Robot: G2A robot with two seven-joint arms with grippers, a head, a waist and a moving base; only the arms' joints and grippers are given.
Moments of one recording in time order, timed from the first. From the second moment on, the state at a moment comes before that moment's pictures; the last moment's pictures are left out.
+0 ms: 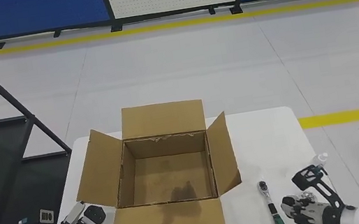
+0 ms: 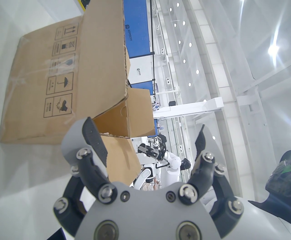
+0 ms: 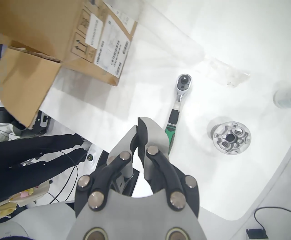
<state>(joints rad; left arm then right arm) 1.58 -1.08 -1.87 -1.81 -0.51 -0.26 -0.79 -1.48 -1.23 1.77 -2.20 -0.66 -0.19 1.28</state>
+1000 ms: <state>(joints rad) 1.64 -1.08 -1.87 -1.88 -0.49 -0.28 -0.76 -1.52 -1.20 1.87 -2.31 -0.42 -0.36 1.16</state>
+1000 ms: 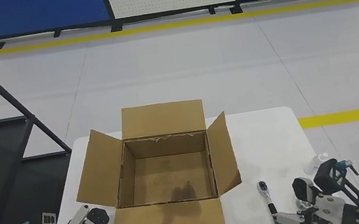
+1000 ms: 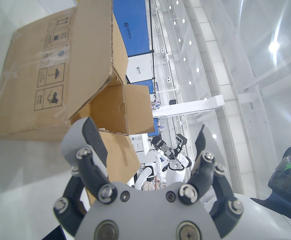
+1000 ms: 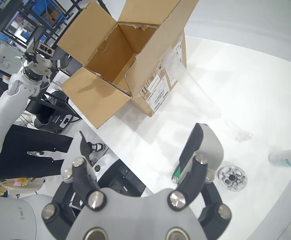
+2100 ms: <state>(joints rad) 1.85 -1.10 -1.99 -1.96 -0.59 -0.40 -0.71 -1.47 -1.18 1.78 -2.32 -0.54 -0.31 1.14</state>
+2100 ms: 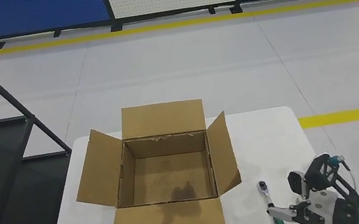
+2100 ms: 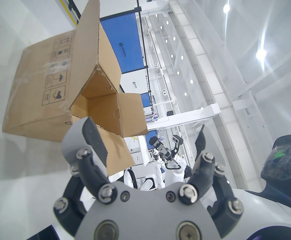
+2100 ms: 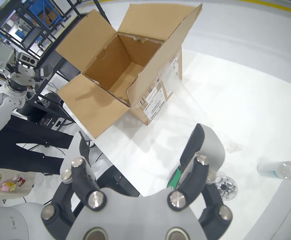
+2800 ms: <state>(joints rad) 1.91 -1.11 -2.04 -1.91 -0.69 -0.44 -0.79 -1.30 -1.18 1.40 -1.92 -1.07 -0.11 1.08</state>
